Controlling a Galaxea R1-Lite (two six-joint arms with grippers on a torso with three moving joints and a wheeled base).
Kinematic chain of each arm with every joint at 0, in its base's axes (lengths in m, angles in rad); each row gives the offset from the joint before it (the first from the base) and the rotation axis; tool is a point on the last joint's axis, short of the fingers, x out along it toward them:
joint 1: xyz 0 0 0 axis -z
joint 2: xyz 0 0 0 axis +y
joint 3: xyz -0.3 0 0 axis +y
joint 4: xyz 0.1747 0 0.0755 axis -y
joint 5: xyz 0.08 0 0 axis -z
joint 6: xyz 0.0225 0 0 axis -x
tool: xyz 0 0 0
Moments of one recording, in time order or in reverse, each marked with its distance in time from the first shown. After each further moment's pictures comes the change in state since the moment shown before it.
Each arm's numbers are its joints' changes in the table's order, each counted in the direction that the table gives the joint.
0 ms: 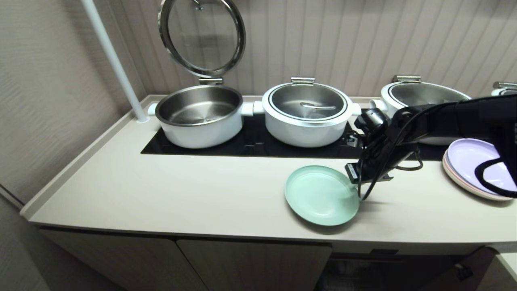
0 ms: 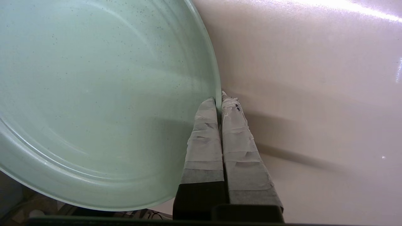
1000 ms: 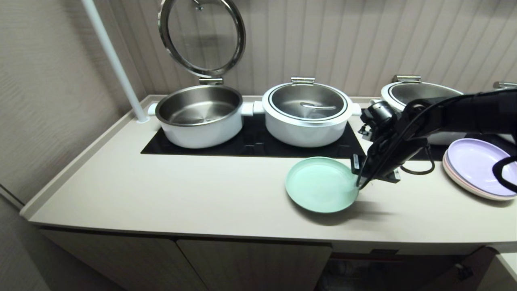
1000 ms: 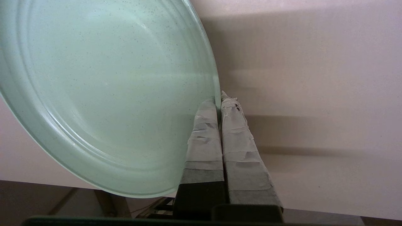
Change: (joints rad) left arm 0.000 0.000 0.000 0.000 0.000 0.000; right arm 0.003 -0.064 0.026 -0.014 -0.002 -0.335
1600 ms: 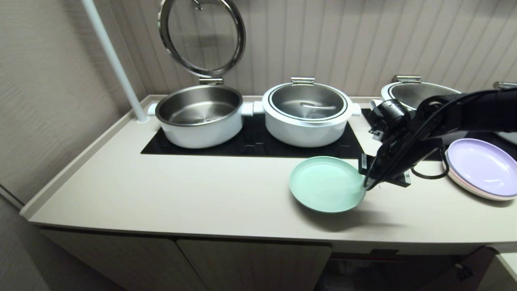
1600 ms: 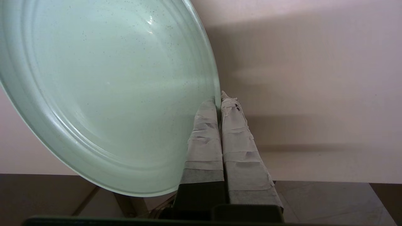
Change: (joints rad) left arm 0.000 0.000 0.000 0.000 0.000 0.000; right arm 0.005 -0.086 0.097 0.008 -0.003 -0.082
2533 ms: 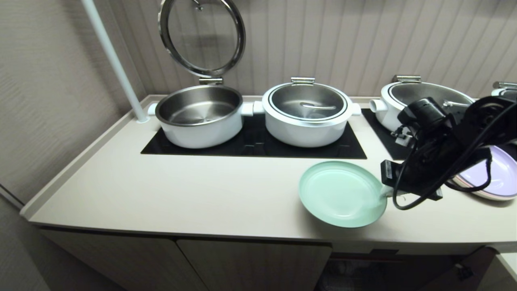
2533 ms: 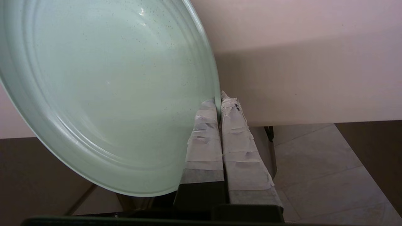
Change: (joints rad) left arm 0.000 0.000 0.000 0.000 0.000 0.000; right arm 0.006 -0.234 0.275 0.068 -0.002 -0.007
